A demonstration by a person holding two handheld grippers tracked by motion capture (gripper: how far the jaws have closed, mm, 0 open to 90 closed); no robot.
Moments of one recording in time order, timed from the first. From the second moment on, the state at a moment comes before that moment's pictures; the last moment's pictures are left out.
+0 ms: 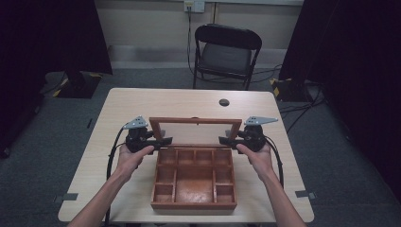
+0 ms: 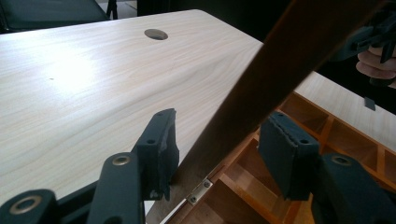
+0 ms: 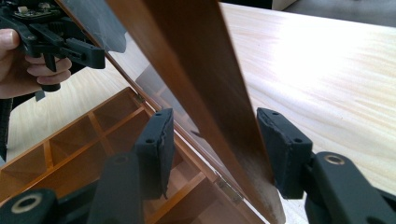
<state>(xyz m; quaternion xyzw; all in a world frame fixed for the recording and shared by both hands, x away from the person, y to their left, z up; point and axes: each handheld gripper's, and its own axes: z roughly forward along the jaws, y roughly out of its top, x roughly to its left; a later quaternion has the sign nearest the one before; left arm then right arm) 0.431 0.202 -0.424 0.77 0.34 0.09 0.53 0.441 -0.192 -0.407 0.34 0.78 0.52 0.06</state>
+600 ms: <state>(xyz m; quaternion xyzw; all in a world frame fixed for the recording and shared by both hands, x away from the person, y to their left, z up) 0.441 0.200 -0.433 0.78 0.35 0.09 0.51 0.452 -0.189 -0.422 0.35 0.78 0.52 0.06</state>
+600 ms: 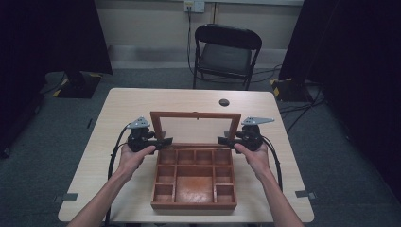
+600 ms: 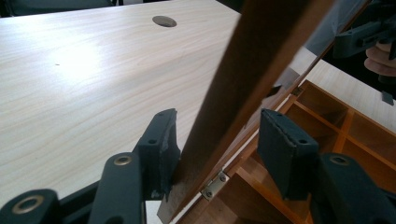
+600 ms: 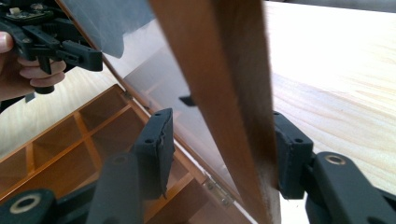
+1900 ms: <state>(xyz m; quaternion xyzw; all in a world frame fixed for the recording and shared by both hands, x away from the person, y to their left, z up) 0.460 0.202 -0.448 0.77 0.38 0.08 0.51 0.474 -0.184 -0.434 0.38 0.76 0.51 0.09</state>
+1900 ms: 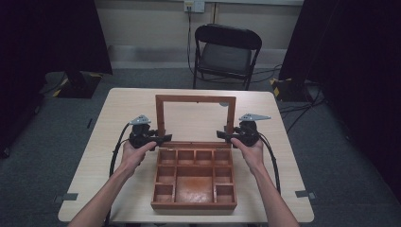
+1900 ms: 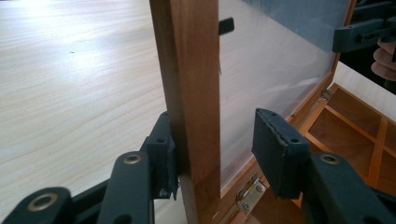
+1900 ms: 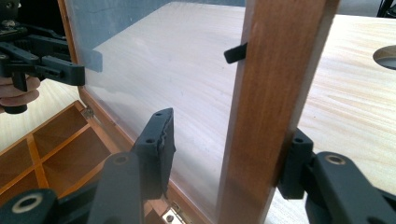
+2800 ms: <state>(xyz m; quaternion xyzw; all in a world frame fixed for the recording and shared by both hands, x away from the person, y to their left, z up) 0.468 0.211 -0.458 0.76 0.42 0.07 0.50 0.487 -0.185 -0.454 0.42 0.75 0.51 0.07</state>
